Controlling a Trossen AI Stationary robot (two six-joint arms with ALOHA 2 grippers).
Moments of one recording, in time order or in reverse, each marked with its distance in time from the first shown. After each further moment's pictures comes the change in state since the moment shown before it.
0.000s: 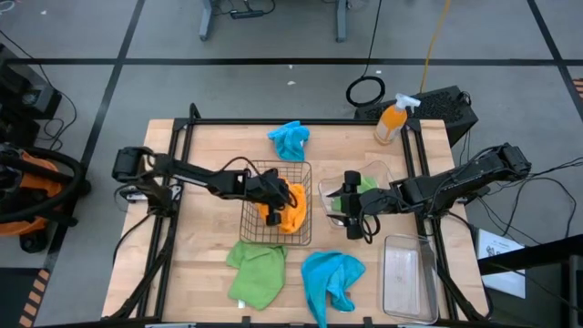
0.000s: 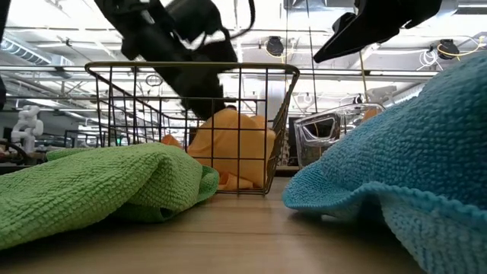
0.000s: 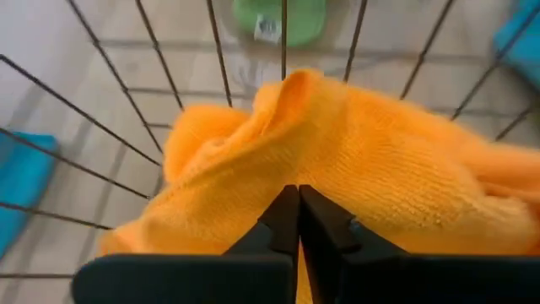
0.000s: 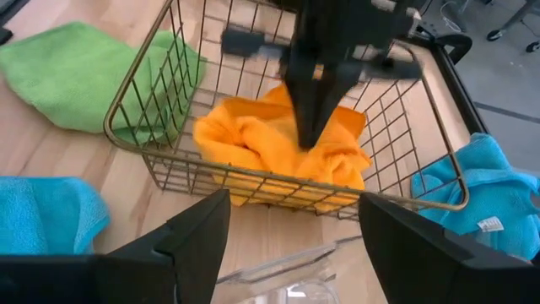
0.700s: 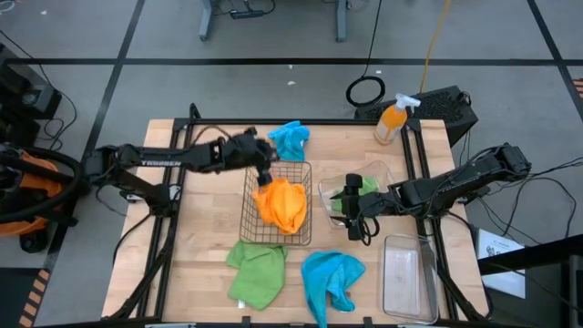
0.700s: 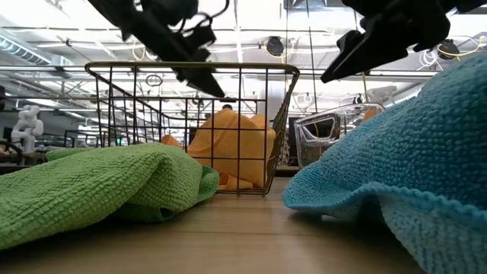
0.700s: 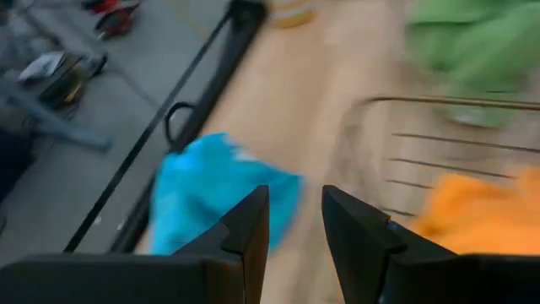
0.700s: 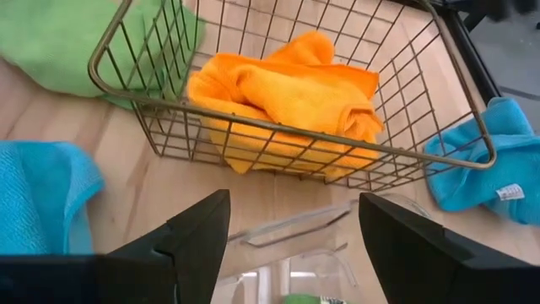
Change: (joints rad) left arm 0.249 -0.276 0.000 -0.086 -0.147 0.185; right arm 0.001 0.000 -0.083 0.030 0.000 0.029
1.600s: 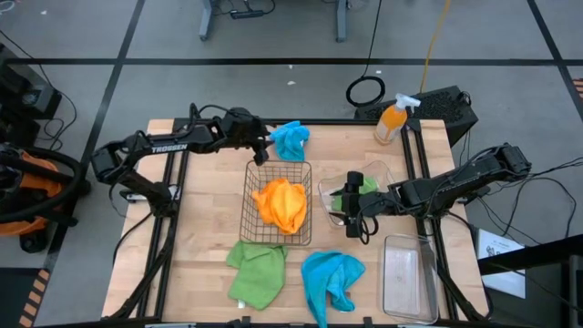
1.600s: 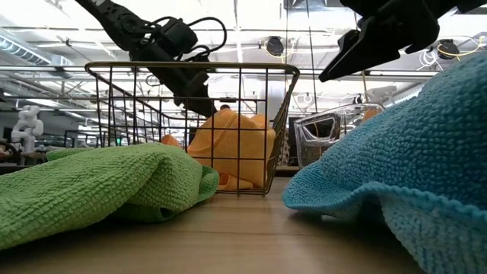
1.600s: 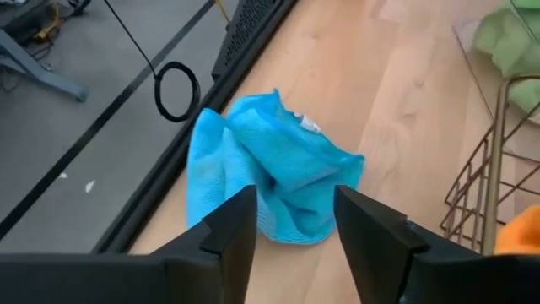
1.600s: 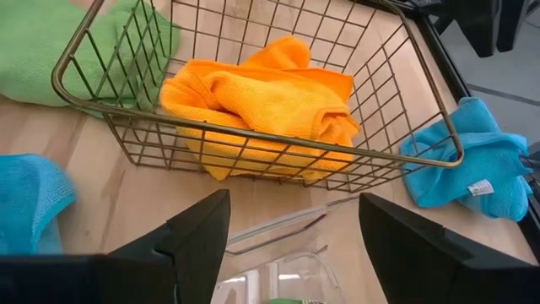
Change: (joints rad) left arm 0.285 0.087 0.000 0.031 0.265 -0.010; right arm -0.002 0.000 -0.001 0.012 0.060 0.007
